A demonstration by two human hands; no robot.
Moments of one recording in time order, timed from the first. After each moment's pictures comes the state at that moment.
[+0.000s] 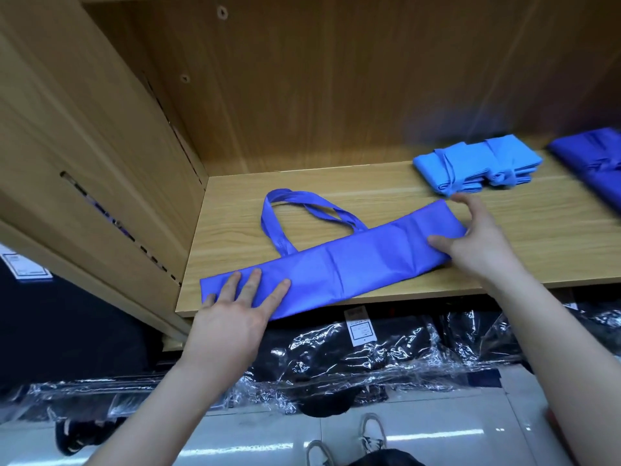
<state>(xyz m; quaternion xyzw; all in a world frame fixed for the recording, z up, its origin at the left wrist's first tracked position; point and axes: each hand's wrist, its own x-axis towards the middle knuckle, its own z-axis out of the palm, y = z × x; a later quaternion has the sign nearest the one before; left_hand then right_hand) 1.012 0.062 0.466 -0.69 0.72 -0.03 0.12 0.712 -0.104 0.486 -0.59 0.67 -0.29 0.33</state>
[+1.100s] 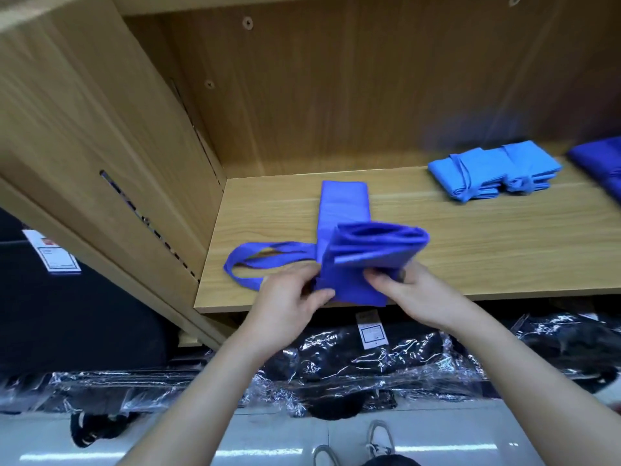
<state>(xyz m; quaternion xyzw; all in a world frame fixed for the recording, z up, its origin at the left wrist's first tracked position) 0.984 0.028 0.469 -0.66 0.67 0.20 -0.28 0.777 -0.049 0.468 -0.71 0.37 -0.22 0.55</state>
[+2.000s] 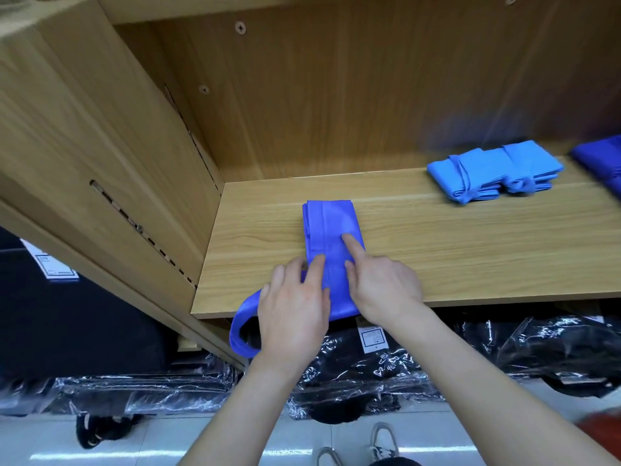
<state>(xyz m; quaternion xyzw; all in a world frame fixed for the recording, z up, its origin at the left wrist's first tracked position) 0.950 0.025 0.452 -0.76 0.63 -0.06 -0.15 0.824 -0.055 0.462 -0.82 0.56 -0.05 0.13</state>
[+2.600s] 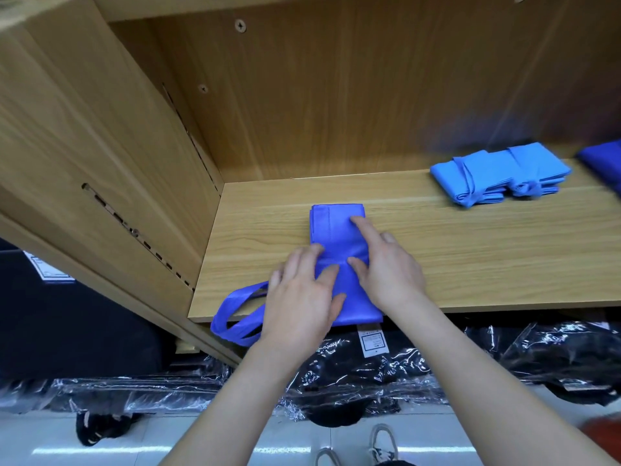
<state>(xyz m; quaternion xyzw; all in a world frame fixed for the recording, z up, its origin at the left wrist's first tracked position) 0.953 0.010 0.461 -0.70 0.71 -0.03 -0.10 0.822 -0.078 0.460 -0.78 0.58 -0.14 0.19</state>
